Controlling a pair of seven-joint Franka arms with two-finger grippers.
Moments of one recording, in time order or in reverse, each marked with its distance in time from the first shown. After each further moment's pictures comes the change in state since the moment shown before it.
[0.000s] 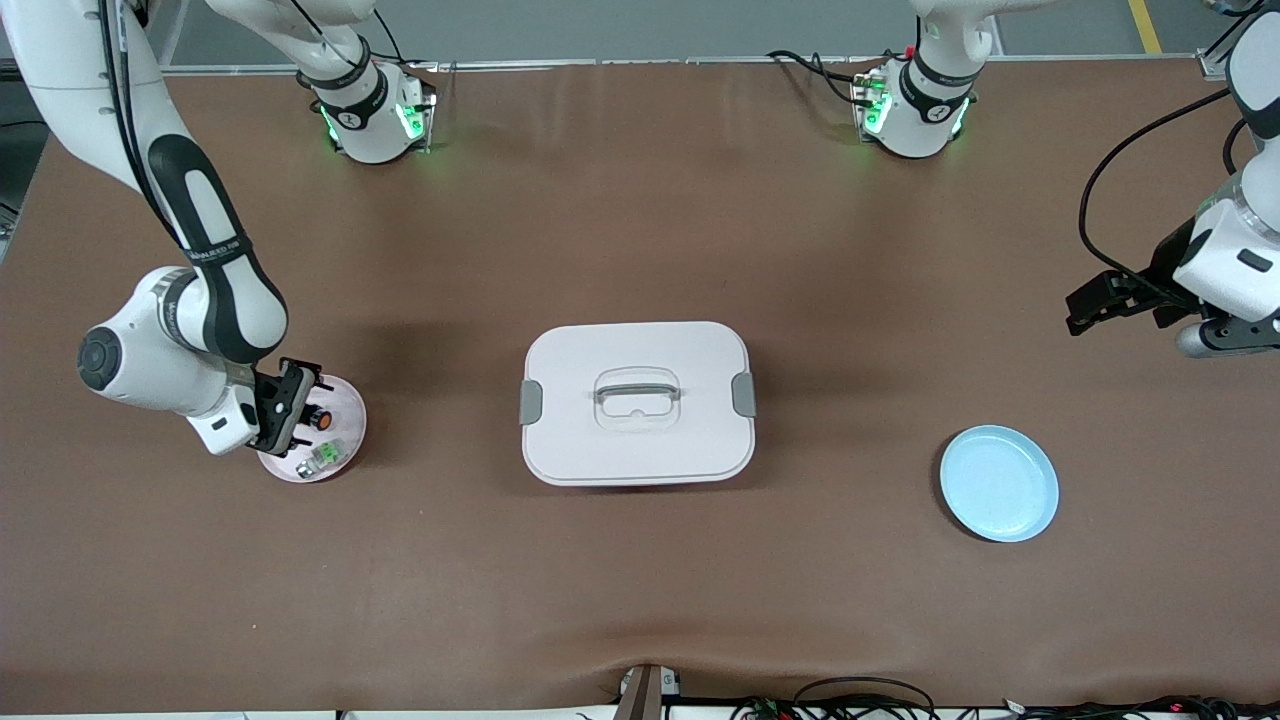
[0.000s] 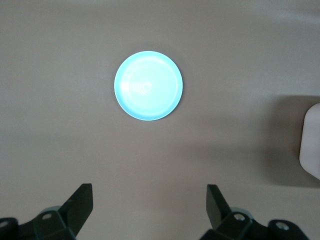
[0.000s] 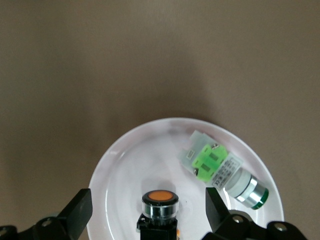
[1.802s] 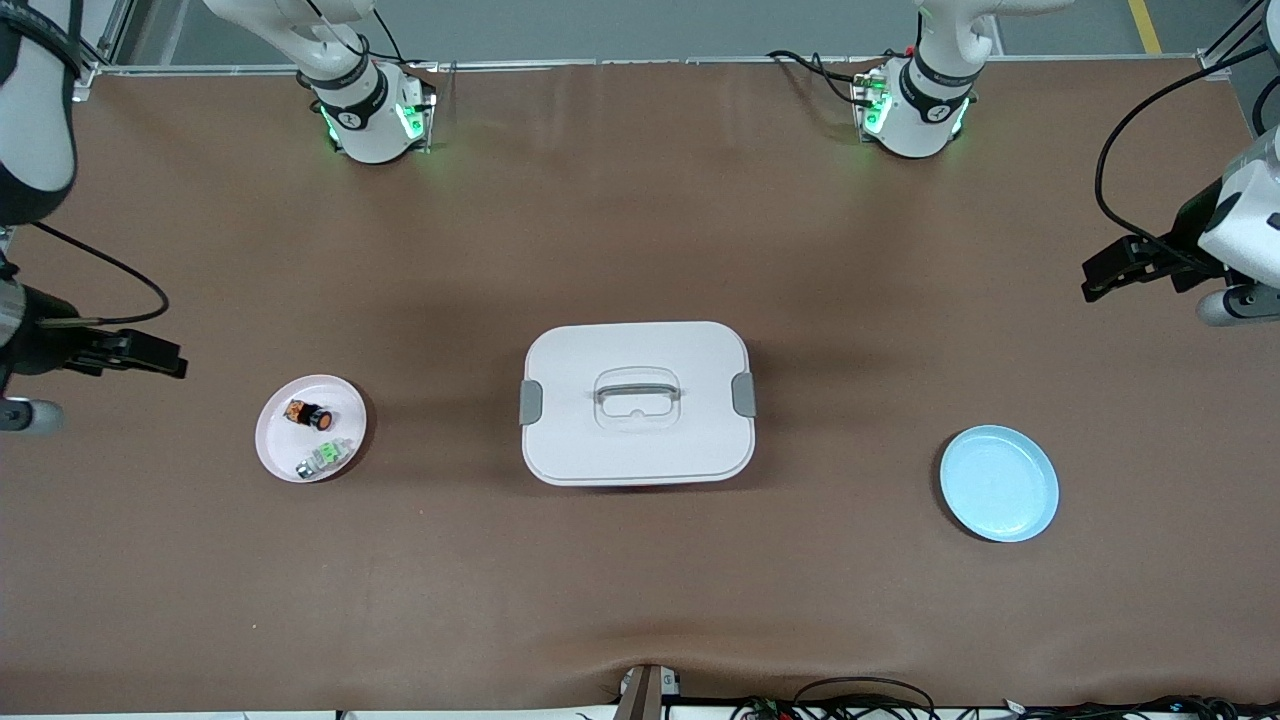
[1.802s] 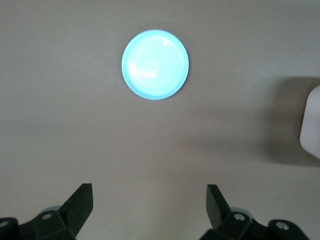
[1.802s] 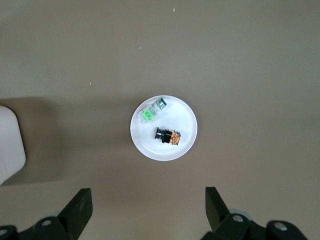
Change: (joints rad) left arm -0.115 -0.028 0.130 0.065 -0.006 -0.175 0.014; right arm 0.044 -0.161 -0.020 0.689 -0.283 -0.777 1.525
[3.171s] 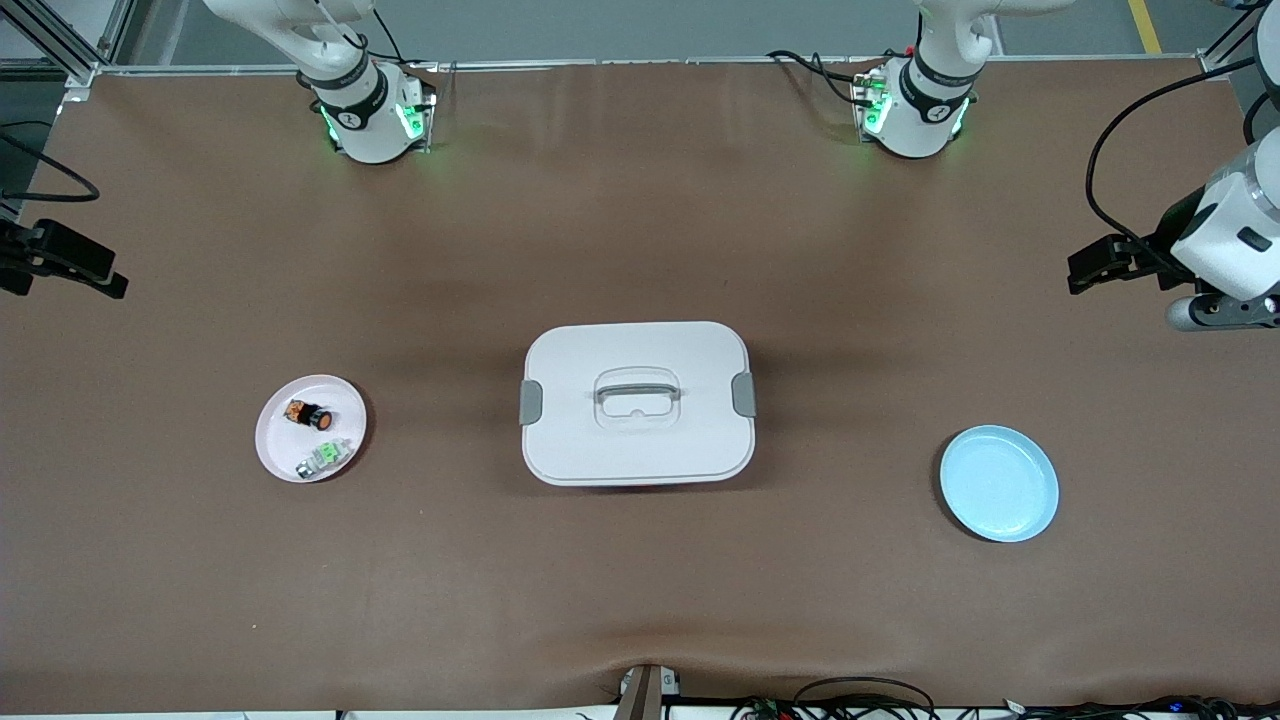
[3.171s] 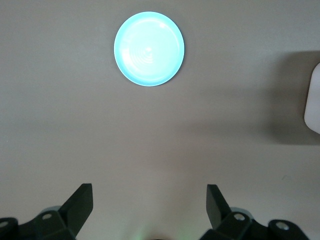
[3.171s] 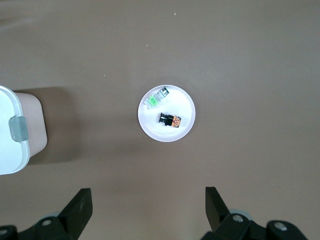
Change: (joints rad) left arm -0.011 0.040 0.000 0.025 -0.001 -0.041 0.042; right arm 0.011 -0.140 0.007 0.032 0.001 -0.144 0.014
